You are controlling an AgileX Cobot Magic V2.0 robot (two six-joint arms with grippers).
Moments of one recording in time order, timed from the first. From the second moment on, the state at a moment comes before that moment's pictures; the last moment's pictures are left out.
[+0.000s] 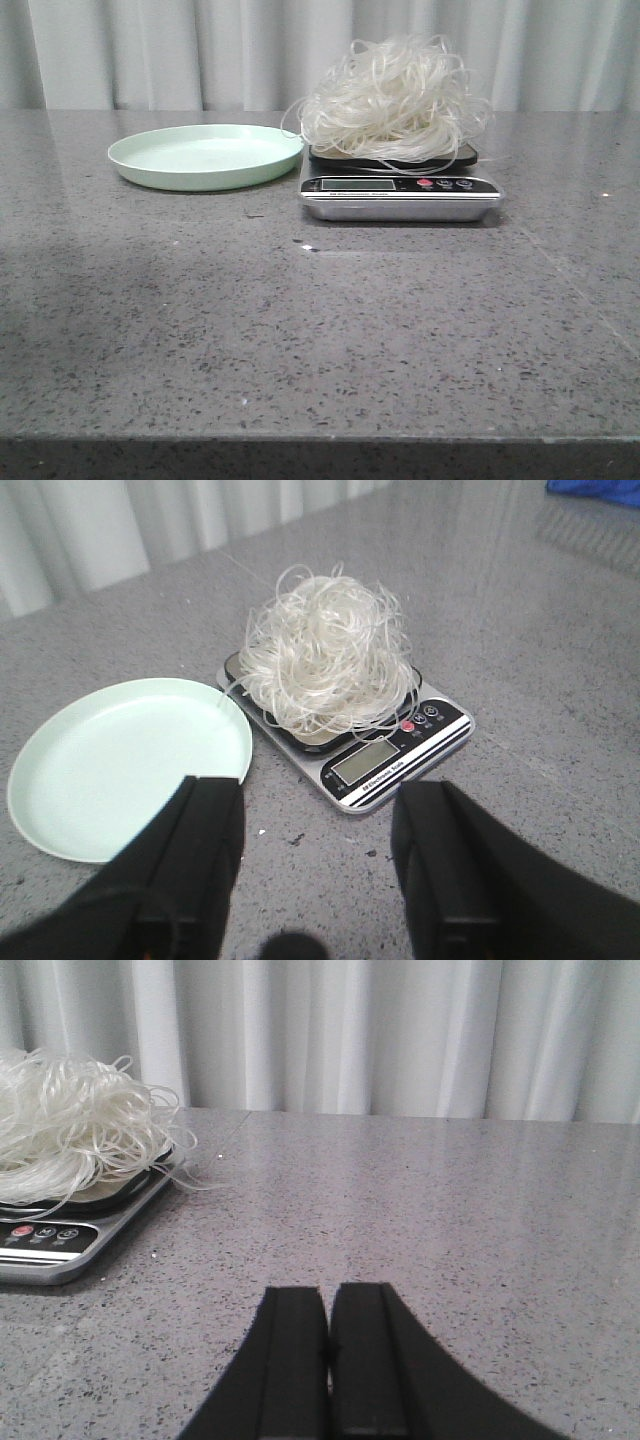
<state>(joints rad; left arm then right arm) -0.65 0.83 -0.86 -0.14 0.44 0.16 0.03 -0.01 0.03 0.01 0.03 0.03</state>
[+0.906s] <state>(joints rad) -0.65 0.13 -0.26 -0.14 0.13 0.16 0.03 -0.01 0.03 0.01 0.03 0.03</state>
